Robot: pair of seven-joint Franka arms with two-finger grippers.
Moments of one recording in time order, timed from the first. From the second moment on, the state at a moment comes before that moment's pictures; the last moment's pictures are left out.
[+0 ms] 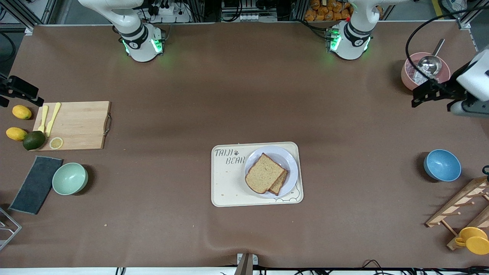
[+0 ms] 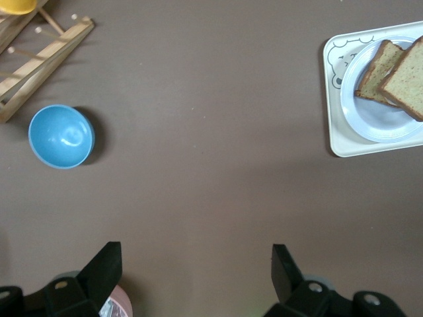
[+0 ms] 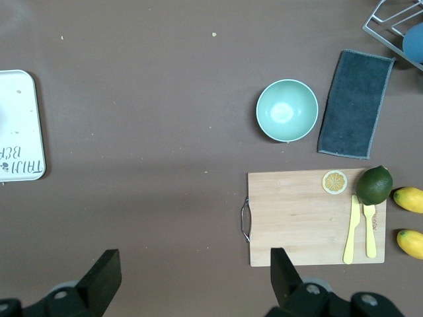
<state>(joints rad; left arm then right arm) -0.01 0.01 -0.04 -1.55 -0.01 1.54 0.06 0.01 0.03 -0.11 -1.48 0.03 1.52 -0.09</state>
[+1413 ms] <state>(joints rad) -0.10 -0.13 0.04 -1.67 0.02 1.52 -0.03 0.01 0.03 -0.11 -1.48 0.03 1.52 -0.09</state>
